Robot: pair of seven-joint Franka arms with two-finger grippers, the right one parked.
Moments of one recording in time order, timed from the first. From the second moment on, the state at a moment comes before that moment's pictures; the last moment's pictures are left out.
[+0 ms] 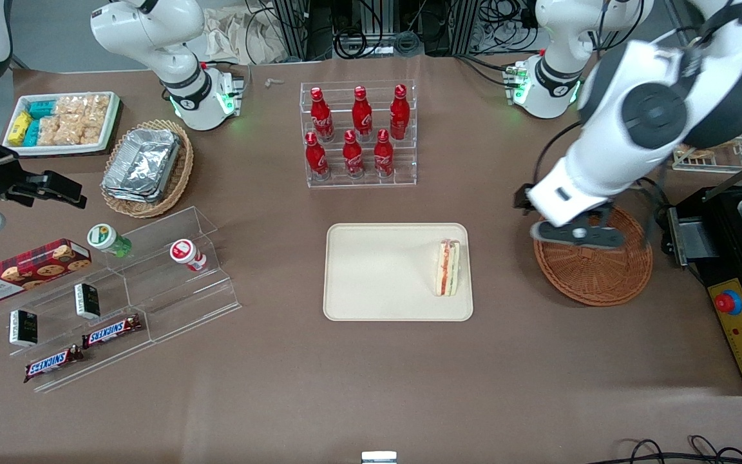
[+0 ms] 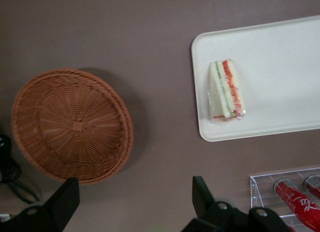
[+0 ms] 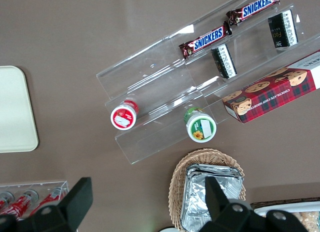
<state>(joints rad) 0.00 0.11 -0.33 -1.66 0.05 1.68 -0.21</state>
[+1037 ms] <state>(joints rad) -0.09 -0.03 -0.03 -1.66 -0.06 1.59 -0.04</state>
